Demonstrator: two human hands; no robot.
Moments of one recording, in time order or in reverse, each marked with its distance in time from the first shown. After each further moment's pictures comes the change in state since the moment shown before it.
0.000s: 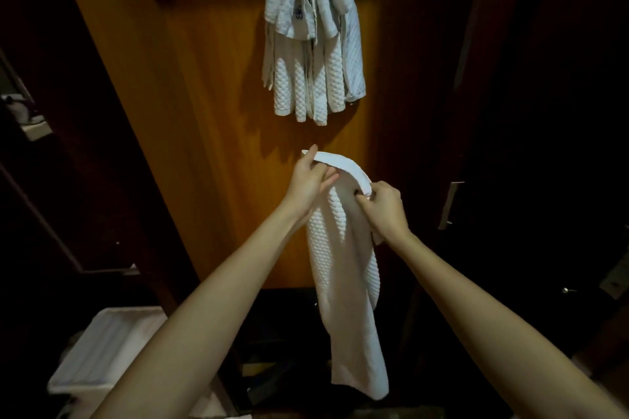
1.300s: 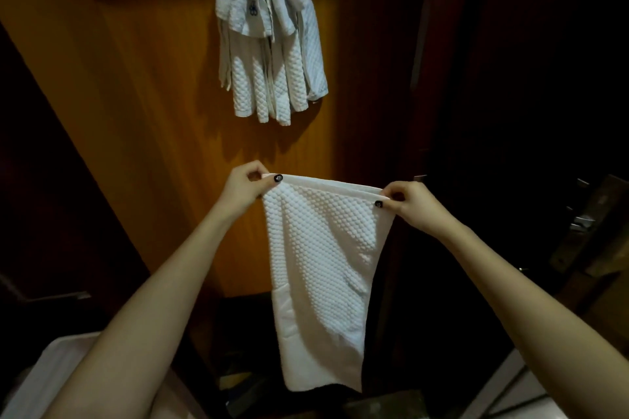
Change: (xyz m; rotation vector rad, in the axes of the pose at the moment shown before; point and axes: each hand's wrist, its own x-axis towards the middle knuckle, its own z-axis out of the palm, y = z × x) left_hand 0.034 -0.011 -0.066 0.581 -0.086 0.214; right_hand -0.002 0.054 -0.100 -0.043 -0.243 -0.050
